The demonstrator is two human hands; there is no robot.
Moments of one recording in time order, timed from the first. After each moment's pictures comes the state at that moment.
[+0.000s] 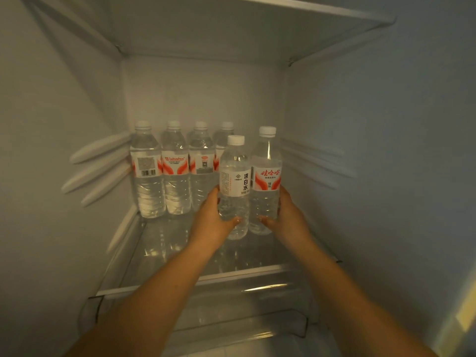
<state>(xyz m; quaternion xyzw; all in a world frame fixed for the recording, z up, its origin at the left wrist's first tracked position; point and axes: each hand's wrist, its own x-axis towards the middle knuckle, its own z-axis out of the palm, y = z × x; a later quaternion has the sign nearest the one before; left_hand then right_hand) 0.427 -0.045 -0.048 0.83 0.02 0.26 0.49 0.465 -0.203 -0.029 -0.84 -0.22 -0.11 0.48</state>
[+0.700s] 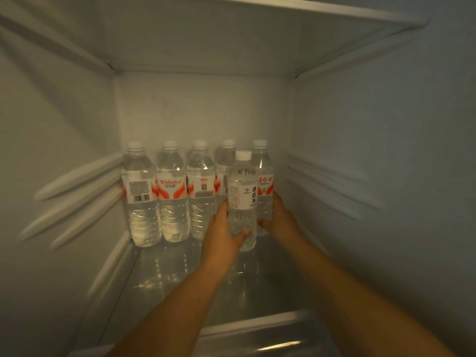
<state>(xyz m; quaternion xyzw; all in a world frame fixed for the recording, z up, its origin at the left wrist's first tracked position) 0.504 -0.042 -0.064 0.82 0.03 0.32 0.48 0.566 -0.167 -0.028 -0.82 -0.25 -0.08 0.51</state>
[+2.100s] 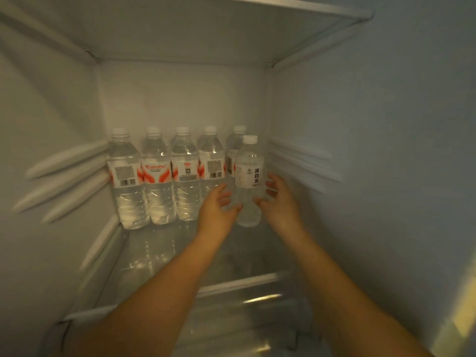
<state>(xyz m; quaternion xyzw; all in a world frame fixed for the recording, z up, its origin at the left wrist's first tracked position) 0.473 -0.079 -0.038 0.76 0.02 0.29 0.58 0.511 -0.206 -0.022 -0.76 -0.17 -0.16 0.60</state>
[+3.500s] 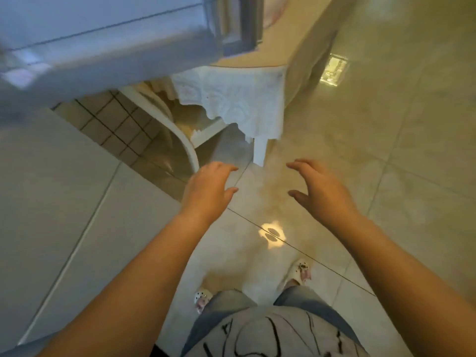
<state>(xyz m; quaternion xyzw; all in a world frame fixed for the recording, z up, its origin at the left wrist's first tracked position) -0.048 -0.492 -0.298 0.86 -0.46 -0.13 0.15 -0.219 -0.647 -0.299 -0.92 0.32 -0.02 0.24</state>
